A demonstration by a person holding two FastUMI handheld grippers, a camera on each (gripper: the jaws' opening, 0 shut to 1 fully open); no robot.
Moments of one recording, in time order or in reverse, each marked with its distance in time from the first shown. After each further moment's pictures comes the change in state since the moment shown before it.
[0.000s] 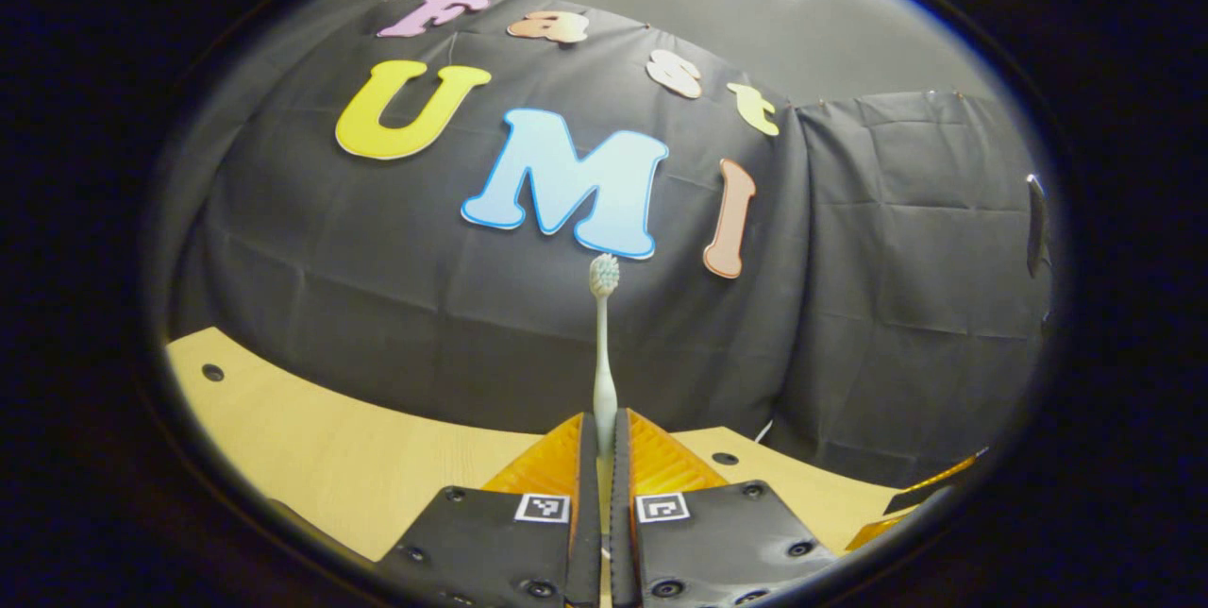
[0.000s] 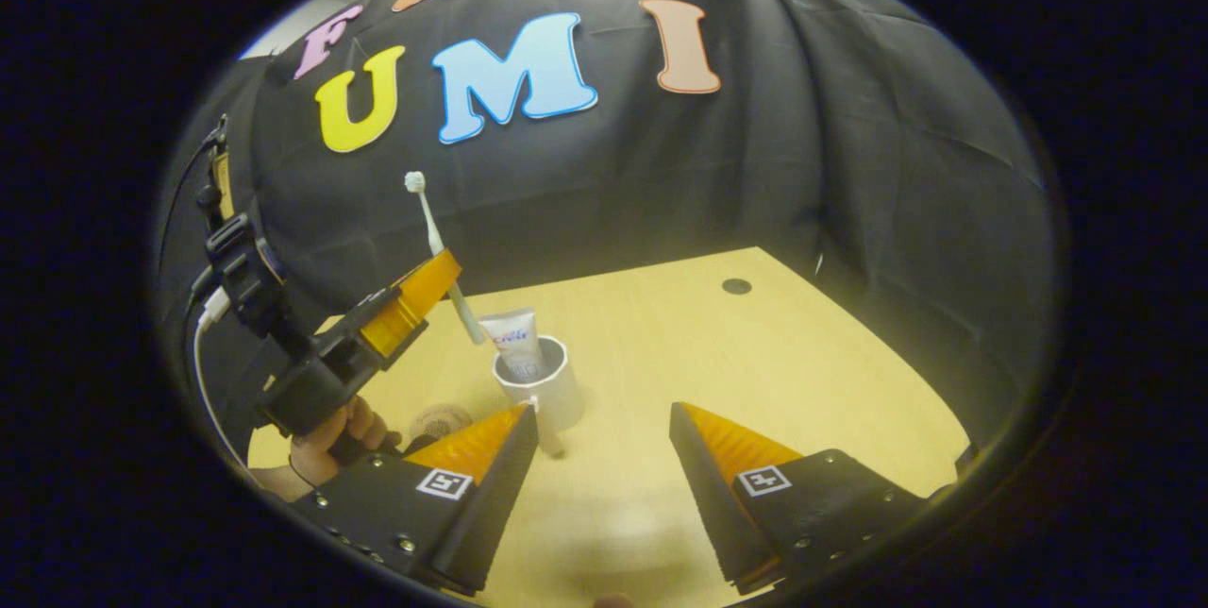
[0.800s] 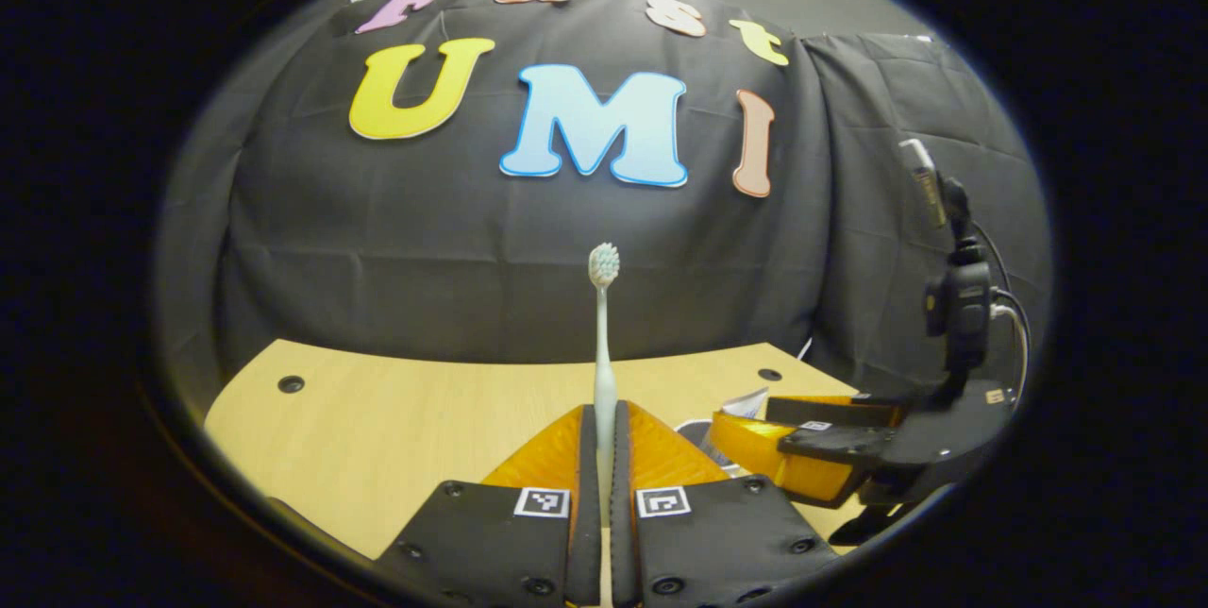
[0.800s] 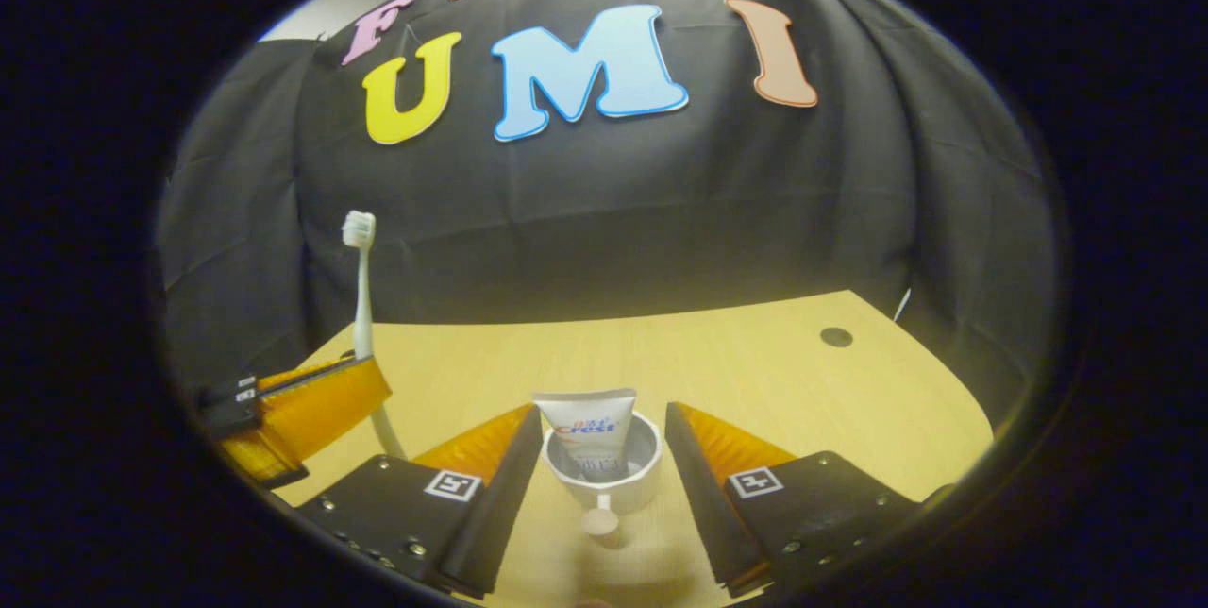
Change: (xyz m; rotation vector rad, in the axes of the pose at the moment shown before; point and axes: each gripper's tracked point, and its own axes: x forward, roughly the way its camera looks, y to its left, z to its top) left arm -0.078 0.044 -0.008 0.125 0.249 0.109; right arm 0.101 0.066 0.045 -0.101 -0.121 0.163
